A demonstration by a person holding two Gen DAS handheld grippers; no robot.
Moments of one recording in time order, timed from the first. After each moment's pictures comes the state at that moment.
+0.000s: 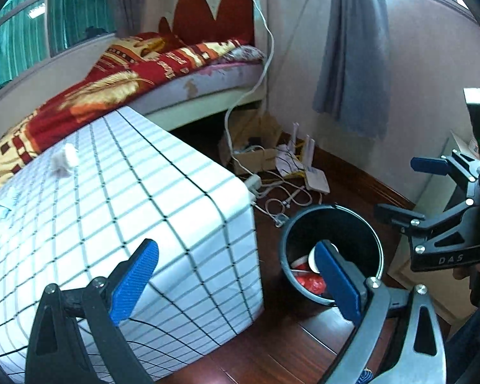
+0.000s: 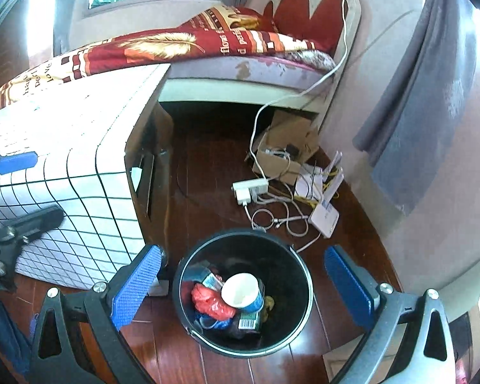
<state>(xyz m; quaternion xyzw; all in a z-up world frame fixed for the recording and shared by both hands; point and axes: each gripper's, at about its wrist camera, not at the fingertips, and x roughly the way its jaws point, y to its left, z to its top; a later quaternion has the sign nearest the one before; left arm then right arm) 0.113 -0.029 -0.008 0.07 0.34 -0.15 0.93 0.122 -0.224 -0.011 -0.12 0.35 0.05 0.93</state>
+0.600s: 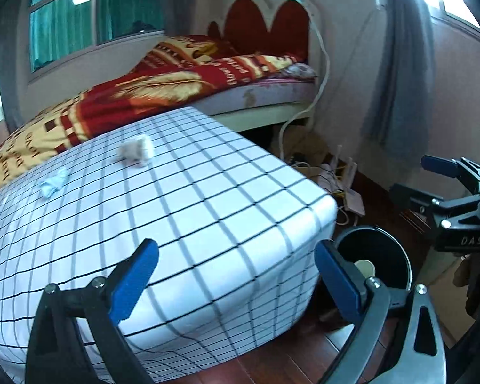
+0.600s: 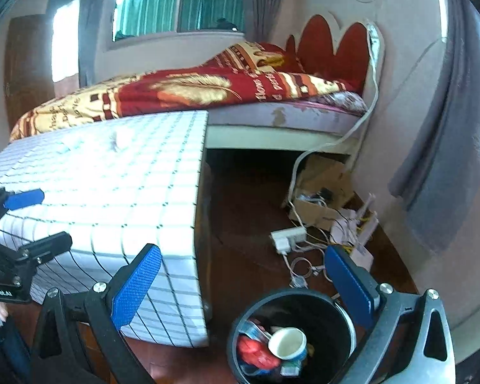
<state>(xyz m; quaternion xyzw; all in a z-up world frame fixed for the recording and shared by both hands) 0.118 0.060 0.005 0.02 0.32 -0.07 0.94 0.147 -0.152 0.026 -0.07 0.28 0.13 0.95</state>
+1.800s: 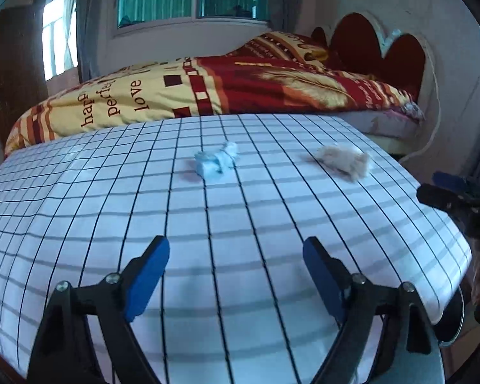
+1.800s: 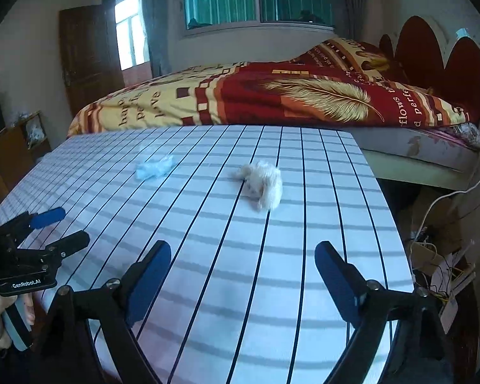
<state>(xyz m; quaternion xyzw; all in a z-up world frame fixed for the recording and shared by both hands) 0.174 0.307 -0.007 -0.06 0.33 0.08 0.94 0.266 0.090 0.034 -0.08 0.31 0.29 0.90</state>
